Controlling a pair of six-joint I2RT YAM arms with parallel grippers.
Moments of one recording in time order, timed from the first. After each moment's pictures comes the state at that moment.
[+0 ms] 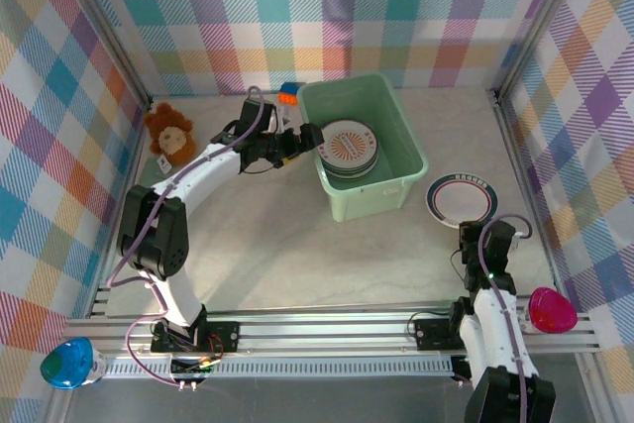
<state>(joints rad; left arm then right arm) -0.38 1.76 1.37 -0.32 0.50 -0.71 -0.24 0.62 0.14 -0.09 -0.06 1.28</state>
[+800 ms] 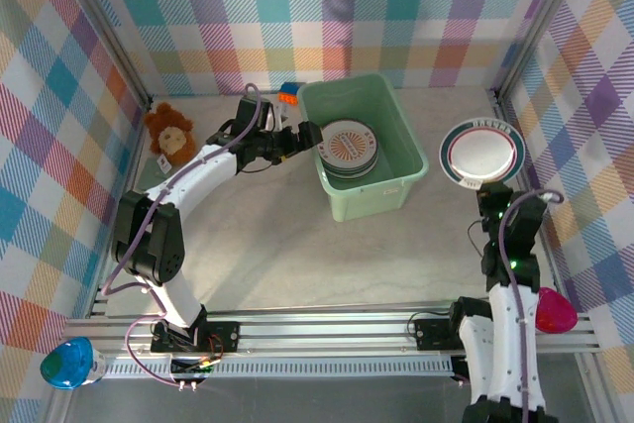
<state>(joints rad) -0.38 1.72 1.37 -0.32 0.50 -0.67 -0.24 0.63 0.59 -0.29 -0.09 1.11</state>
